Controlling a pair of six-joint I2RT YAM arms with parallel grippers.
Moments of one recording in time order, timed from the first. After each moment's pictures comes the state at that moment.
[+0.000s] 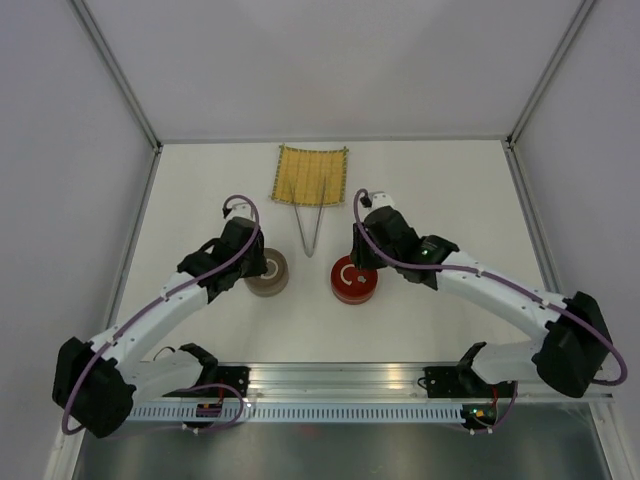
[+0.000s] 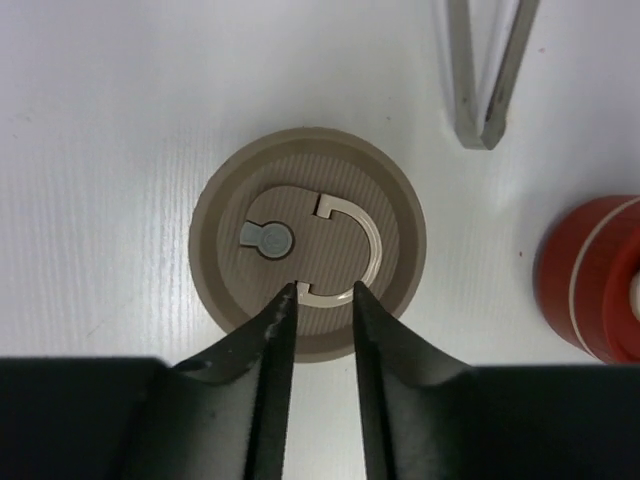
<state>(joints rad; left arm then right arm) -0.54 1.11 0.75 -0.51 -0.29 -0.56 0.79 1.35 0.95 -0.40 0.15 0.52</state>
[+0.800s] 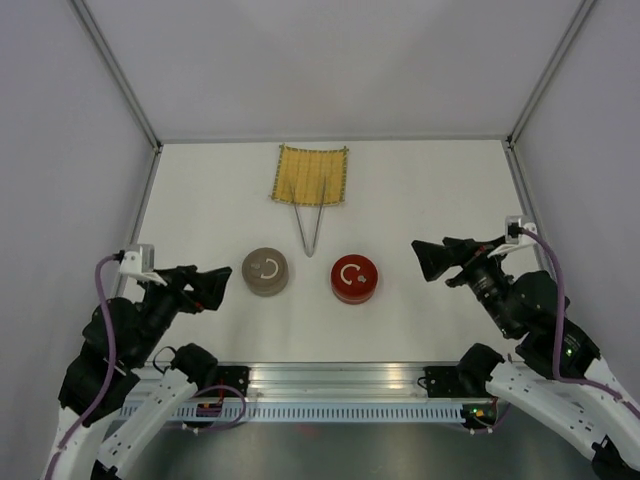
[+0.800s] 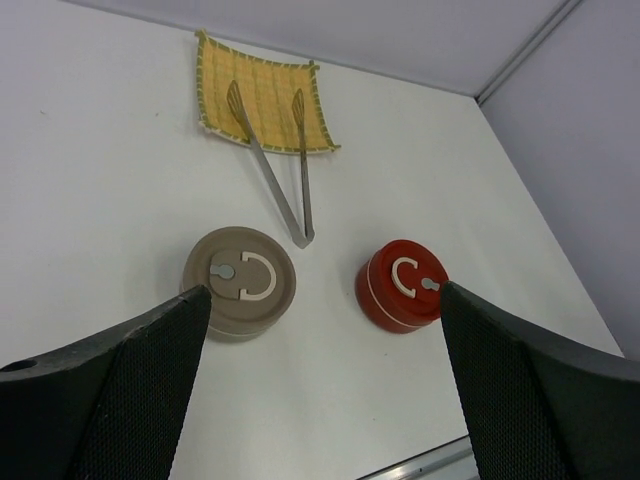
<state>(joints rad) -0.54 0.26 0.90 -0.77 -0.19 -0.46 0.79 0.43 0.82 -0.40 0.36 0.55</state>
